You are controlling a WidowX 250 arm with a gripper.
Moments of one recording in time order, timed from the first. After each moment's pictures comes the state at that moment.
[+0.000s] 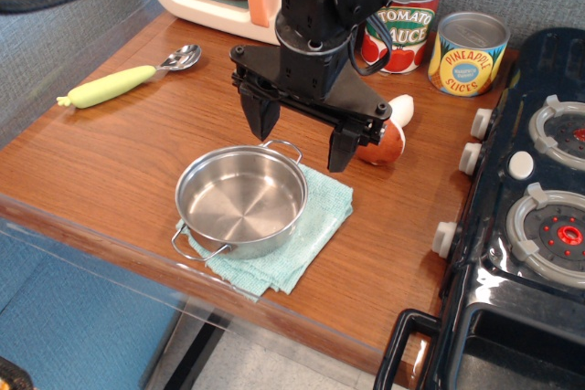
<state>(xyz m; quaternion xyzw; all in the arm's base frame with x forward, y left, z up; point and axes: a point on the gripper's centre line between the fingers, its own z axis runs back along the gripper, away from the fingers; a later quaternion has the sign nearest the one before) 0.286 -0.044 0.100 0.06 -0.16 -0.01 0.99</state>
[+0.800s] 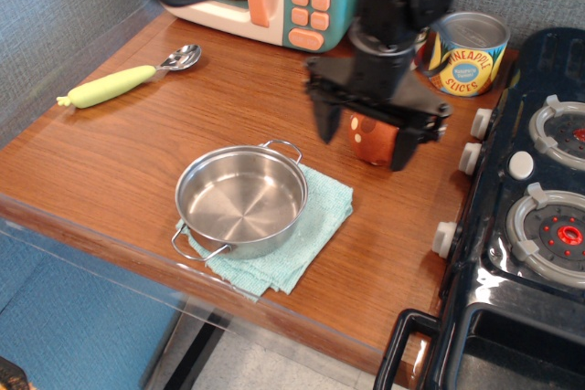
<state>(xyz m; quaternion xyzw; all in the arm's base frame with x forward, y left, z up) 0.346 -0.078 0.067 0.03 -0.12 -0.01 0.99</state>
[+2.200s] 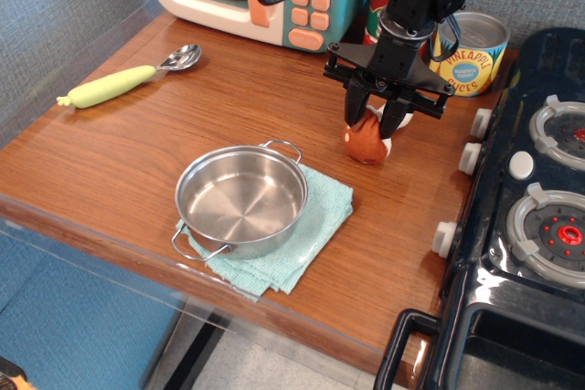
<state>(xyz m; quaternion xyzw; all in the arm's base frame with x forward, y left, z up) 0.393 -0.061 0.041 0.08 -0.08 0.02 0.99</state>
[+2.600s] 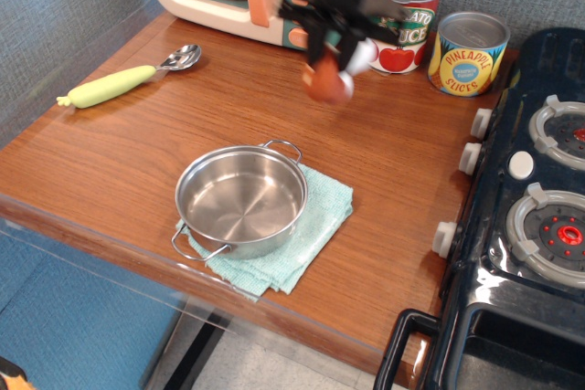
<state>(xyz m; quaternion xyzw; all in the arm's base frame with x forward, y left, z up) 0.393 0.005 0.102 0.07 -0.14 0.12 0.98</state>
